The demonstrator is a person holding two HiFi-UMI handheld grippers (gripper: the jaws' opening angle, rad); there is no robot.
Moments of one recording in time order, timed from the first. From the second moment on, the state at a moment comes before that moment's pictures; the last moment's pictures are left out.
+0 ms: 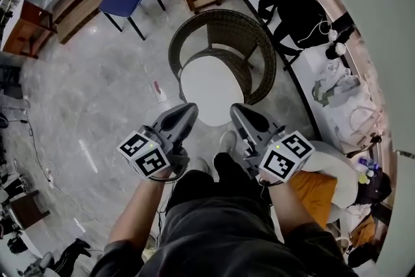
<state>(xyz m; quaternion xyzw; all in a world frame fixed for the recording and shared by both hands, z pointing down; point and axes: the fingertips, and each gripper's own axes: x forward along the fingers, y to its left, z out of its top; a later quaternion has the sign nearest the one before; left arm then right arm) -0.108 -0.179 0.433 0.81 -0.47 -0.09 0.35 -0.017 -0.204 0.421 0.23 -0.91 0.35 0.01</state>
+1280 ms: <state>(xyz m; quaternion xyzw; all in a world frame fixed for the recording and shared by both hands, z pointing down) -0.074 -0.184 0.807 0.79 -0.40 0.02 0.46 0.038 -0.157 0.921 0.35 -0.75 0.55 0.12</state>
